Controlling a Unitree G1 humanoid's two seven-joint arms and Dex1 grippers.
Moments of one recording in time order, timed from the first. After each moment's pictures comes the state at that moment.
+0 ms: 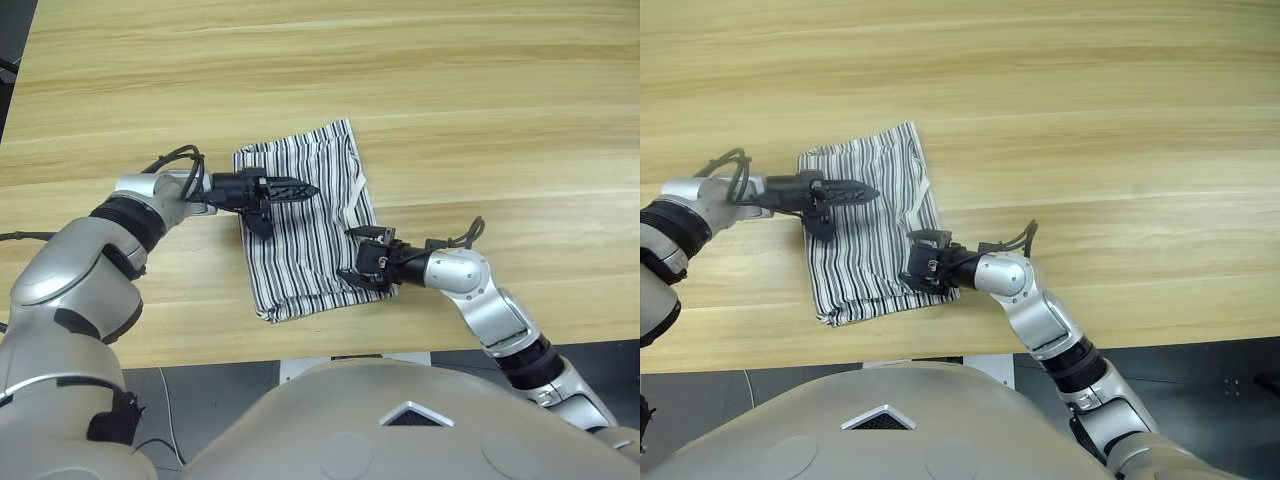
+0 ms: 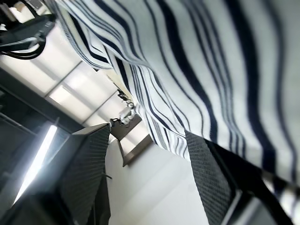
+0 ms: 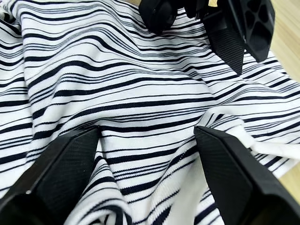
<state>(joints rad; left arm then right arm) -0.74 0.75 -1.18 0.84 1.70 -0.35 1.09 0.05 -0.34 0.58 -0.28 -0.27 0.27 0.76</state>
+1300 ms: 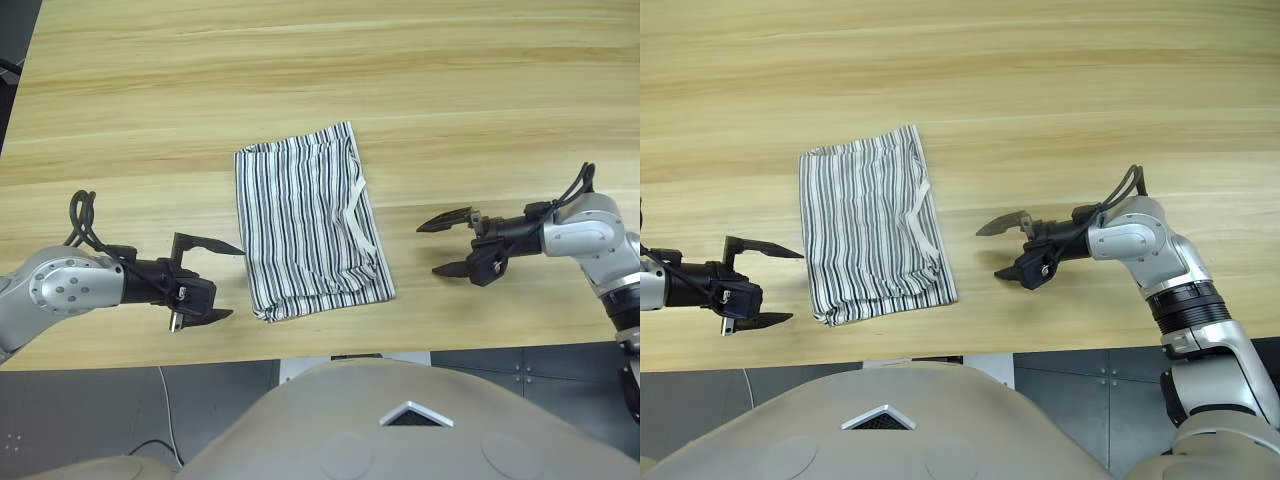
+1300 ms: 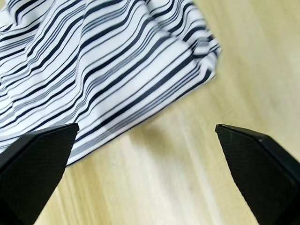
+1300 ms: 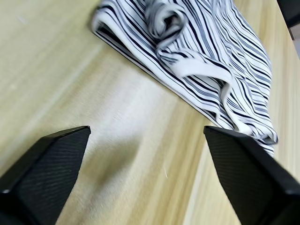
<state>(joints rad) 0.06 1.57 -0.68 -0.16 -0.12 -0.51 -0.66 -0.21 -0.79 0.43 0.25 -0.15 -0.91 1.12</state>
